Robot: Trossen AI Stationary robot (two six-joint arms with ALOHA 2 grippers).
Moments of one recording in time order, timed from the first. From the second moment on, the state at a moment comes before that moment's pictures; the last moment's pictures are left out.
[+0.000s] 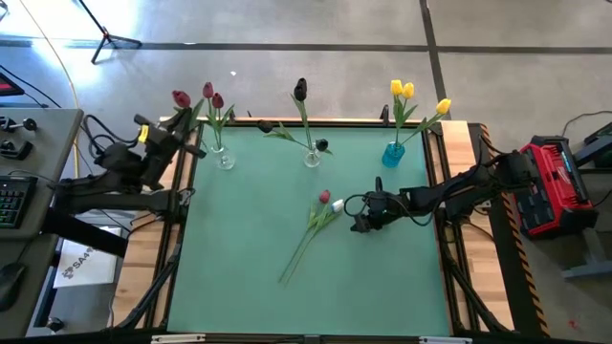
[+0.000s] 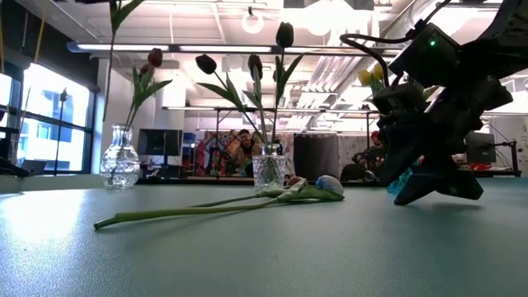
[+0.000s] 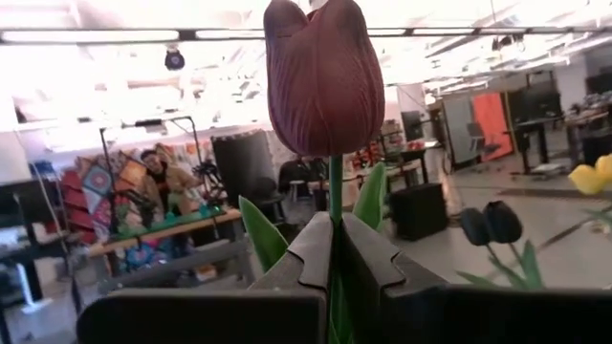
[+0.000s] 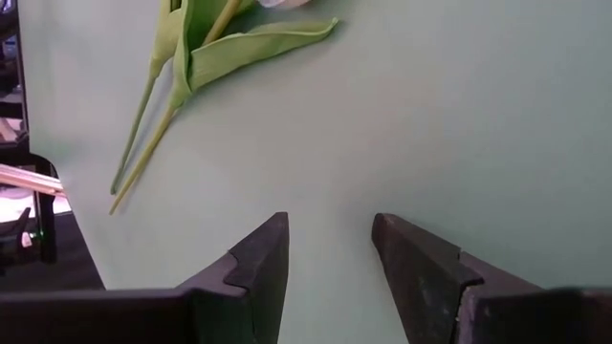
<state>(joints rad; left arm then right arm) 0.10 0.37 0.54 0.31 -0.92 0.60 0.04 1.43 0.37 0.23 -0.15 1.24</state>
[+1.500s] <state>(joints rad) 0.50 0.48 0.59 -0.39 -0.67 -0.45 0.16 1.43 0.36 0.28 0.06 1.44</state>
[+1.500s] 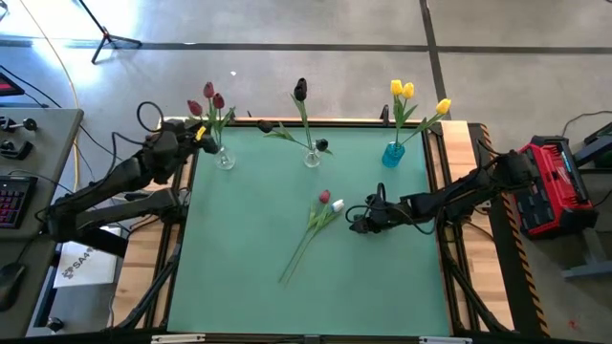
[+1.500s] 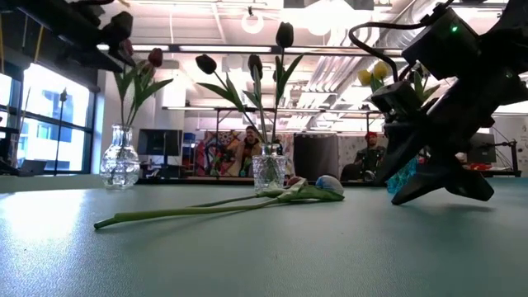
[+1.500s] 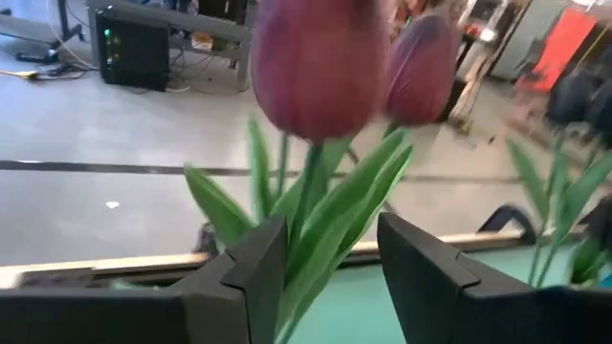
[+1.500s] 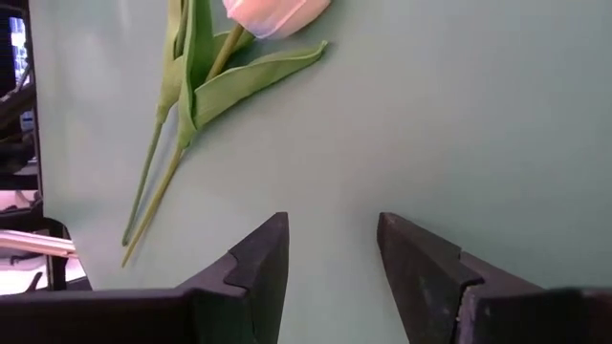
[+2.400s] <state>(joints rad) 0.45 0.47 0.81 -0.68 -0.45 -0.48 0.12 1.43 0.36 0.29 0.13 1.31</state>
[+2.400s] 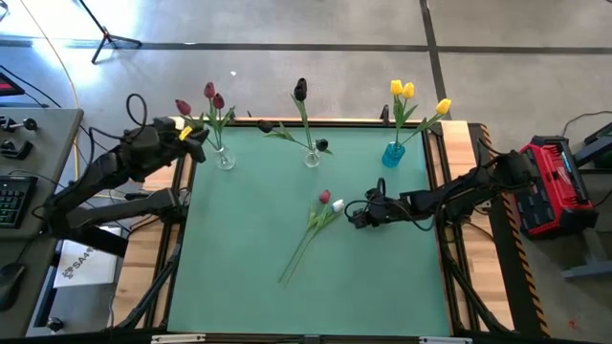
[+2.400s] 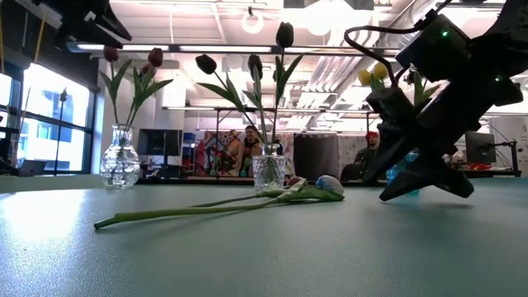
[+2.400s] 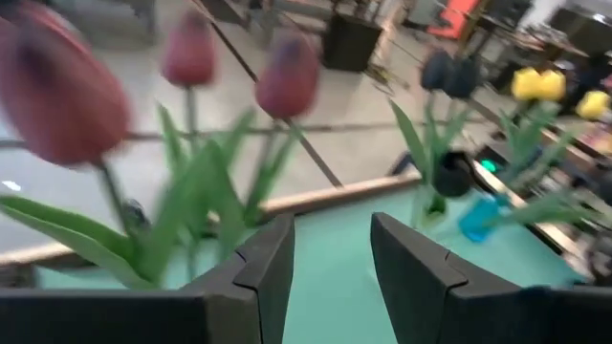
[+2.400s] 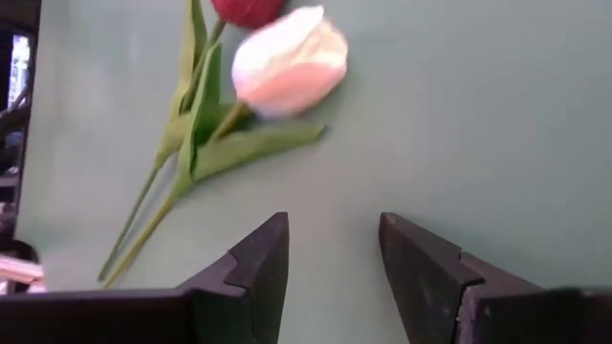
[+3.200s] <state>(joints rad) -0.14 0.72 0.58 -0.54 -0.36 -0.97 0.21 1.43 0.37 0.24 0.14 1.42</state>
